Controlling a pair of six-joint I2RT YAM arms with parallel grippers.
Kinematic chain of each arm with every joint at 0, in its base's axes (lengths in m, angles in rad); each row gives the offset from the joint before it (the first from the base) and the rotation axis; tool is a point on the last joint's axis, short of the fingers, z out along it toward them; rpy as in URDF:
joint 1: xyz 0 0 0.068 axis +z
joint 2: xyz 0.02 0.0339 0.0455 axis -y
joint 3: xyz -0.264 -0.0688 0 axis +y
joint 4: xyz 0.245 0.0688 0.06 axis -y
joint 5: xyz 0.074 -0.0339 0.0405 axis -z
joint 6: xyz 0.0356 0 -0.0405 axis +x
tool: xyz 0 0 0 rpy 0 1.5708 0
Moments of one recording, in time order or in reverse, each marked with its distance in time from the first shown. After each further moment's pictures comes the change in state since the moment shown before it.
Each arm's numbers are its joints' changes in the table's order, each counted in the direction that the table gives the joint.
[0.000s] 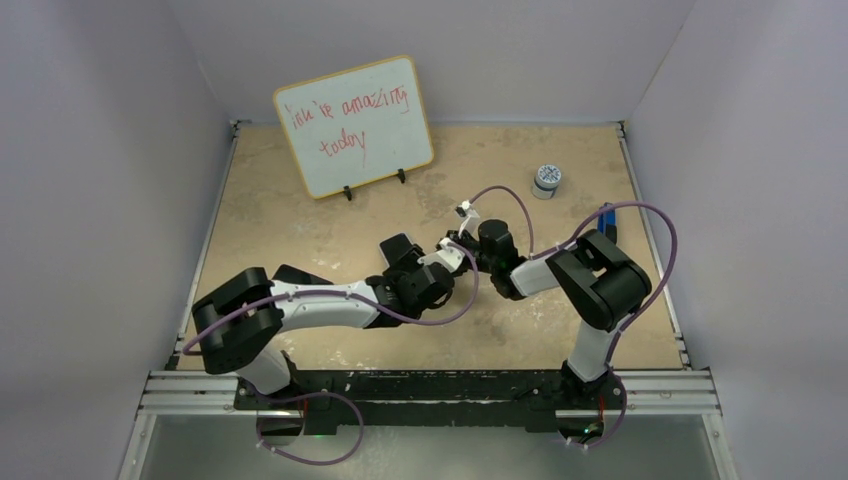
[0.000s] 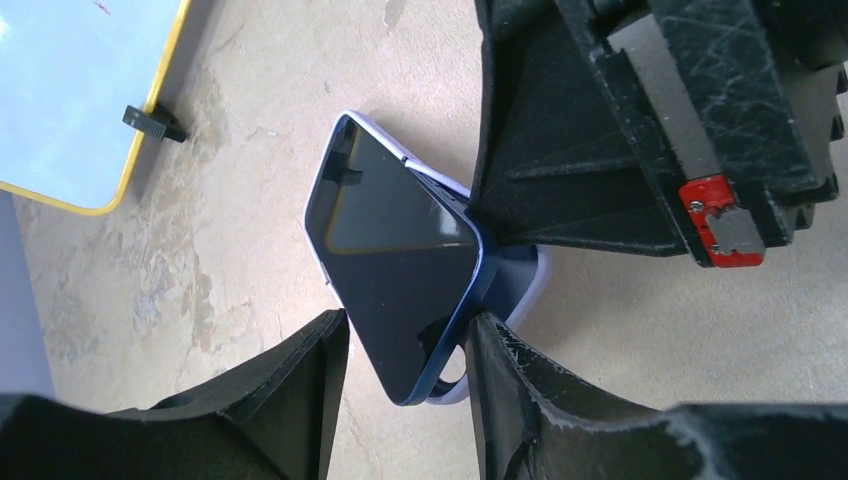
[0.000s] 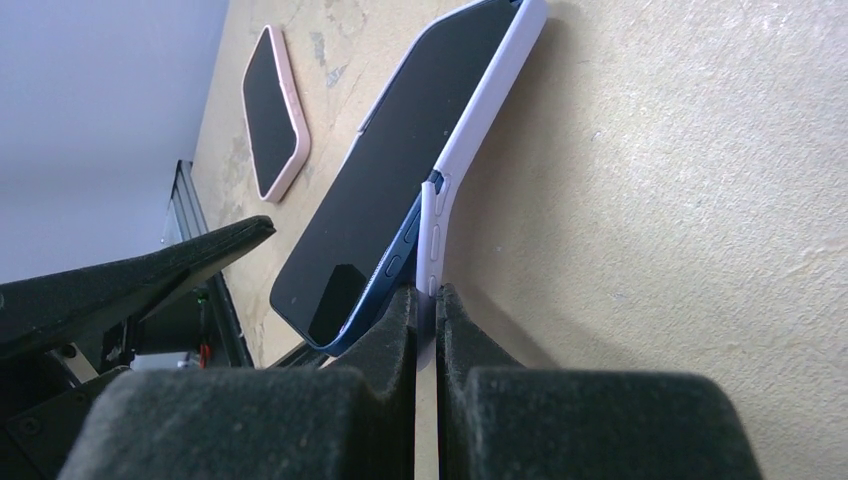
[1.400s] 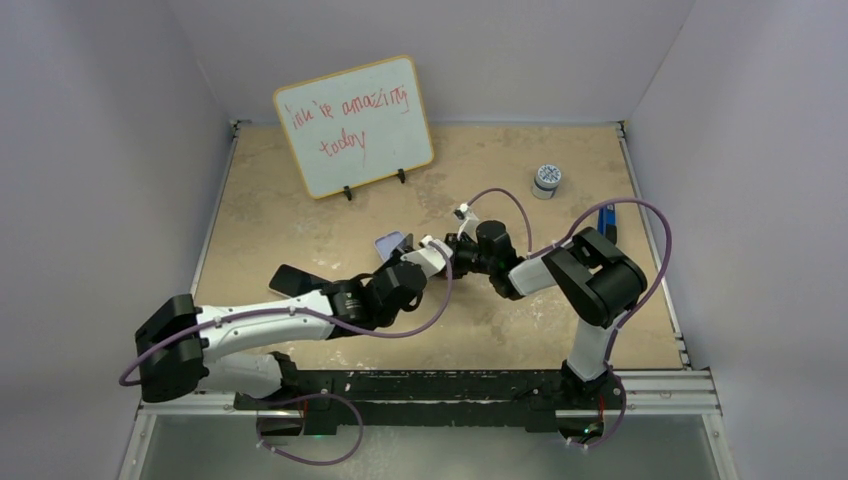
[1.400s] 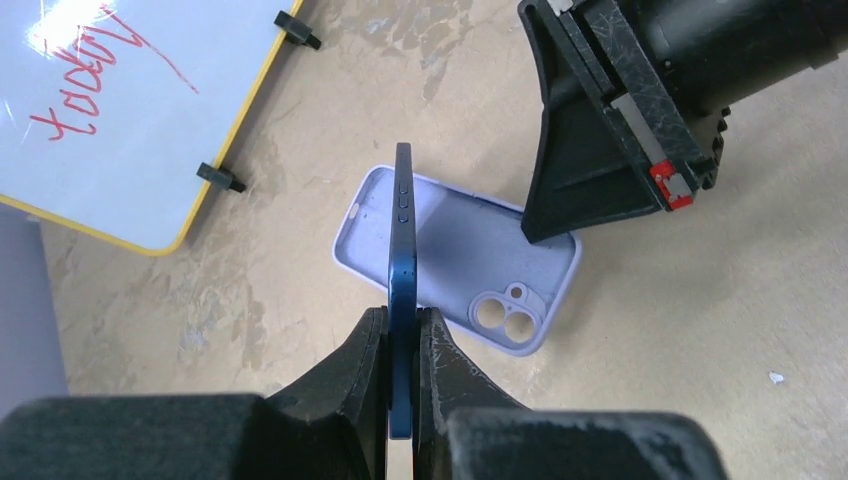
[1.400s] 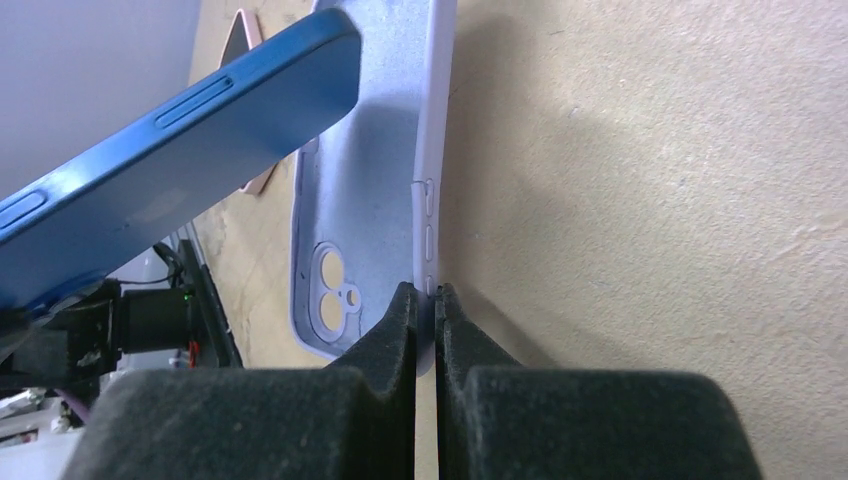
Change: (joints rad) left arm -0.031 0.282 0.053 -0.024 0.036 0.105; right arm -0.008 -0.035 -0.008 -0.017 0.000 -0.001
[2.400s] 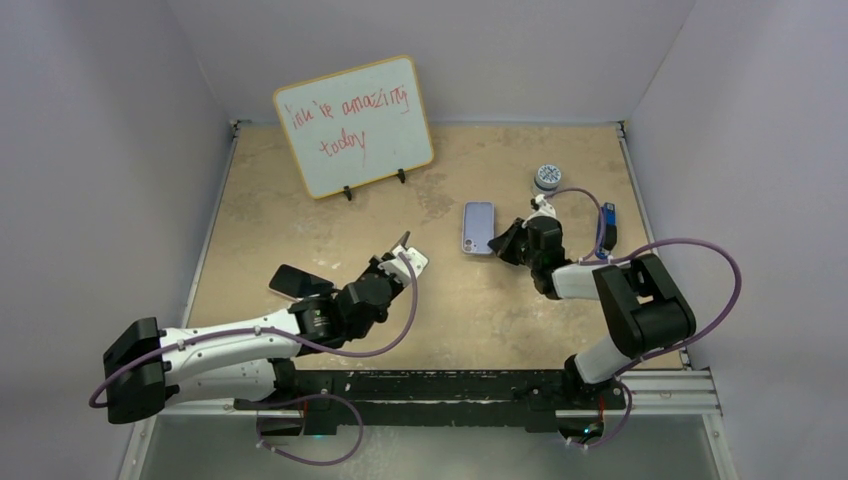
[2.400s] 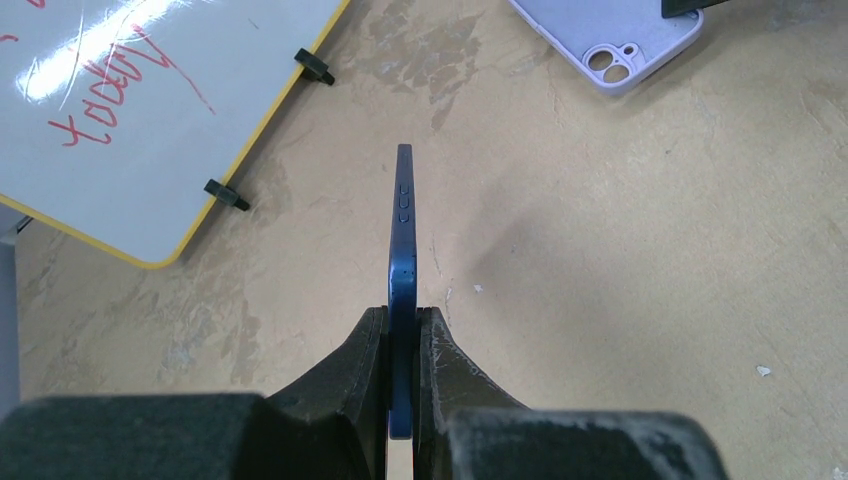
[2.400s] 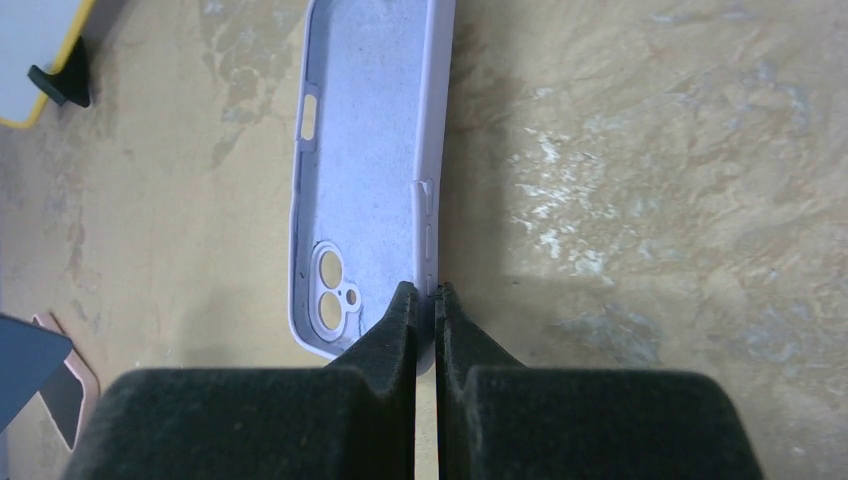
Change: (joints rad) left arm -0.003 0.251 0.212 0.172 0.041 0.050; right arm -0.290 0.265 0.144 -0.205 0.406 -0.045
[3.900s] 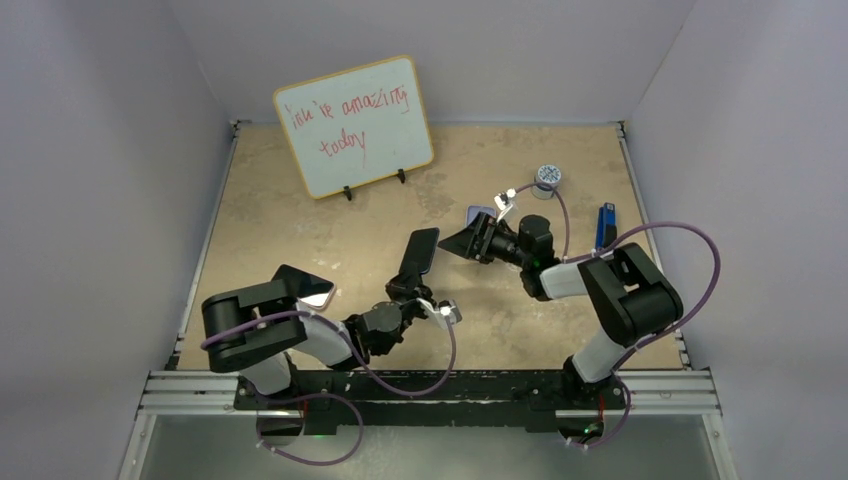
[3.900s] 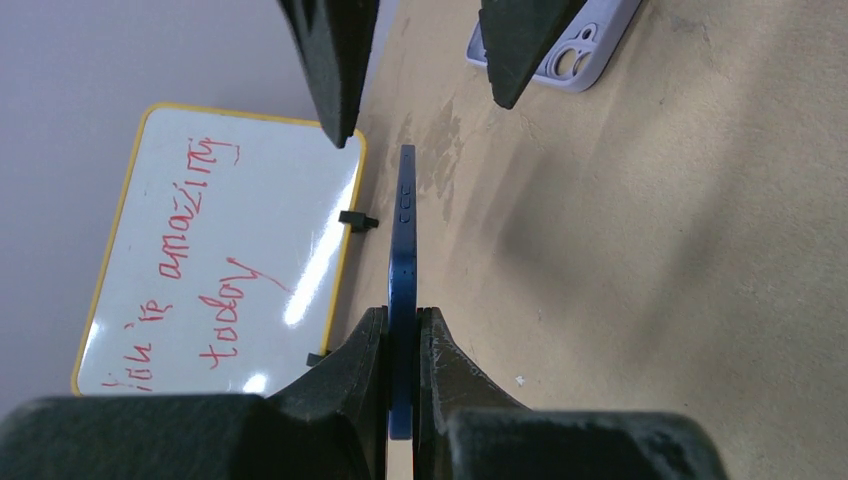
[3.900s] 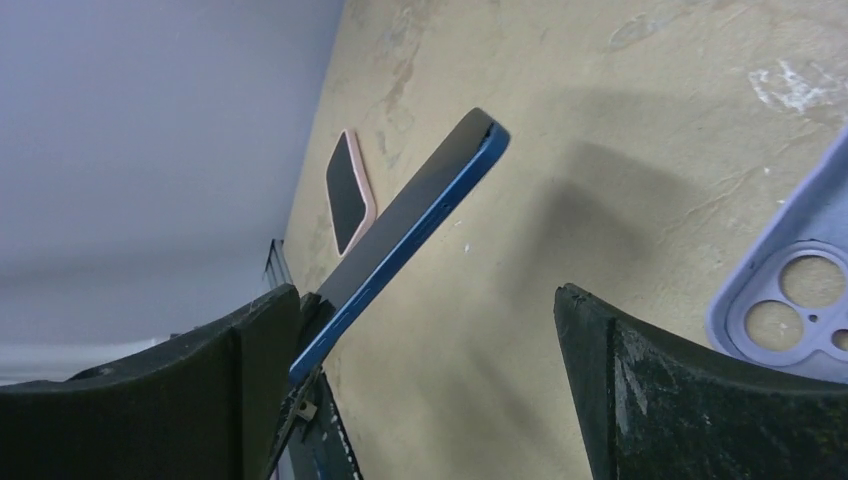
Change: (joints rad) left arm -0.058 -0.547 0.249 1.088 0.073 0.798; right arm 0.079 -0.071 -0.013 0.331 -0.497 0.211
